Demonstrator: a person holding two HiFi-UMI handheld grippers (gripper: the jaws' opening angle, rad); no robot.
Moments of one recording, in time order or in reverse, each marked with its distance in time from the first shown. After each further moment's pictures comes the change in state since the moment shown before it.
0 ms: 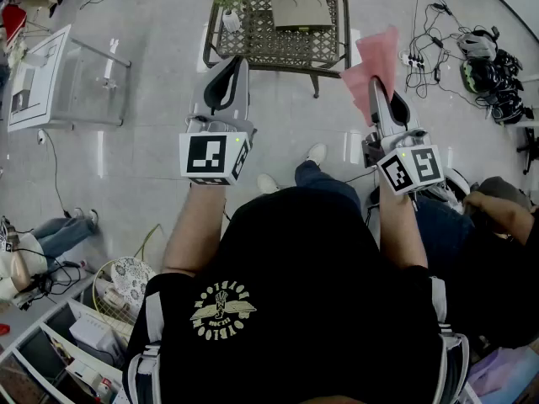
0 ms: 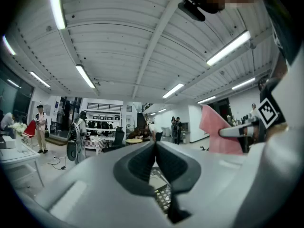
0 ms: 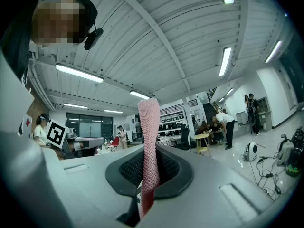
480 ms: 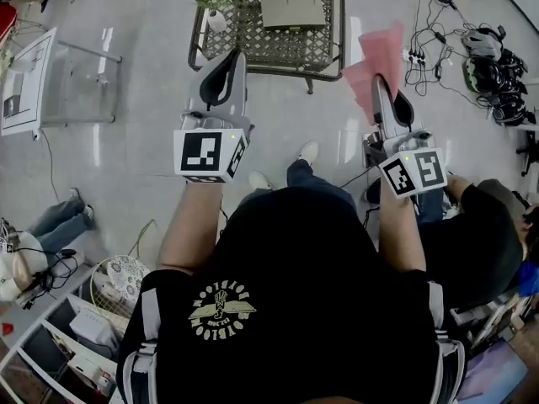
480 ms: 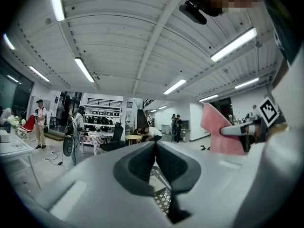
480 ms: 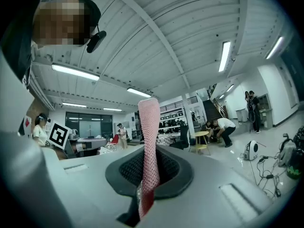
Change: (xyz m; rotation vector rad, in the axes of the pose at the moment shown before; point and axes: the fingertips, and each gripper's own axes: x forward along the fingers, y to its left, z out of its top) left arm 0.096 -0.009 -0.022 -0.026 0.037 0.008; right arm 0.047 -0.081 -0.003 0.003 0.028 0.012
